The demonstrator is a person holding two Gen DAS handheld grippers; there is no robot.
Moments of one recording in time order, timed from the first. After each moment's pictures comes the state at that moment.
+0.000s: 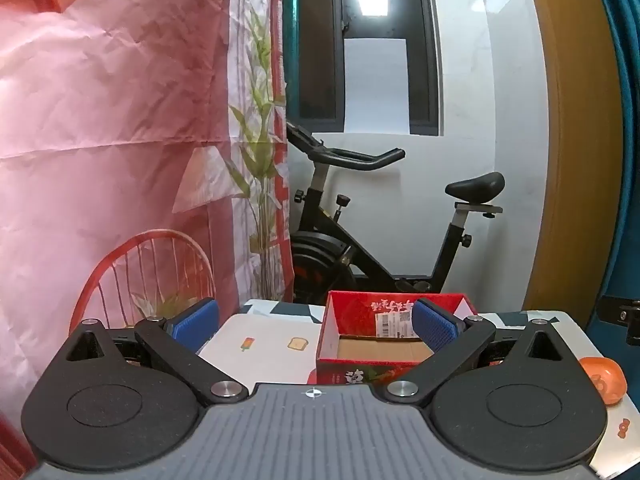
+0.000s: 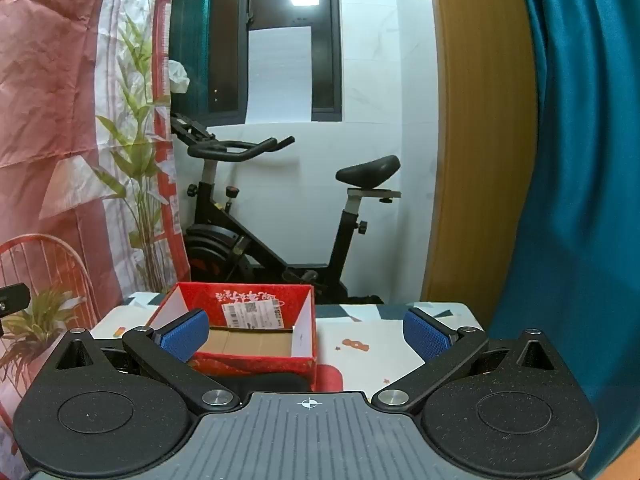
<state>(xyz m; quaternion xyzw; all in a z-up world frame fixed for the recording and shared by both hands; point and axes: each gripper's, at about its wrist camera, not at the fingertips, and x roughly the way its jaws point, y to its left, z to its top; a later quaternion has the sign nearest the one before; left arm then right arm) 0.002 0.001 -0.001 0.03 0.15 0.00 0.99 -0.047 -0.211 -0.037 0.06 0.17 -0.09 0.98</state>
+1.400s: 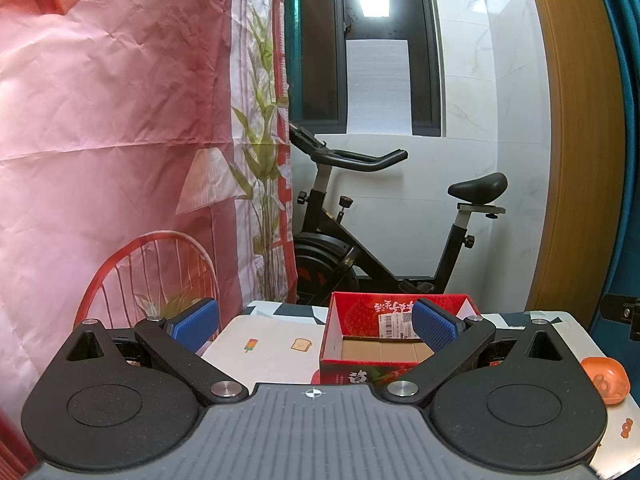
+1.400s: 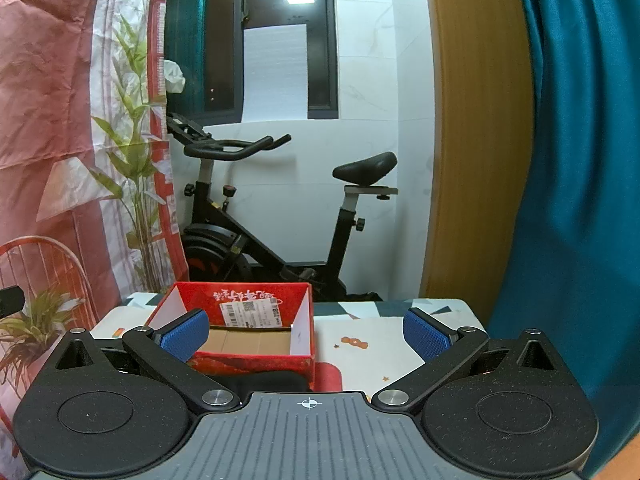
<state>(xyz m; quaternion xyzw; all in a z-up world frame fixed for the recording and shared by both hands) 0.002 0.001 -0.001 0.03 0.15 0.00 0.99 -0.049 -0.211 -0.035 0.06 0.17 -0.09 0.98</state>
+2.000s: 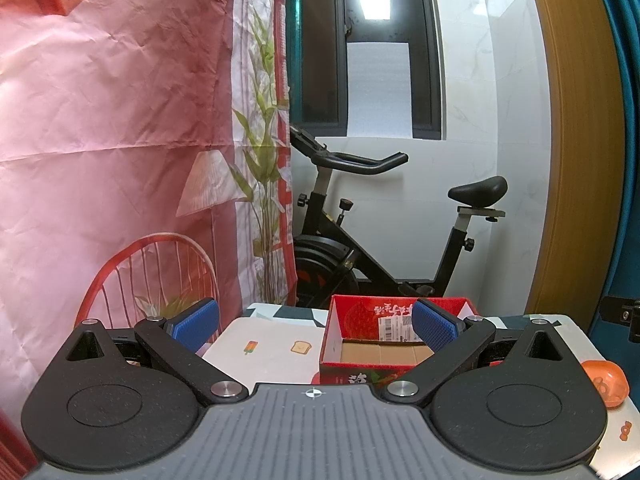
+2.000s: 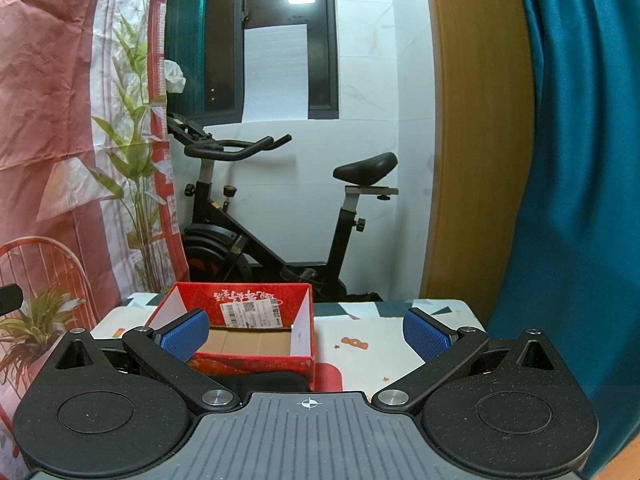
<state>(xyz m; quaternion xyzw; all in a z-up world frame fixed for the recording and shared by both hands) 0.002 0.001 0.002 0.03 0.14 0.00 0.99 -0.047 -0.212 -0.035 0.06 0.17 -0.09 0.98</state>
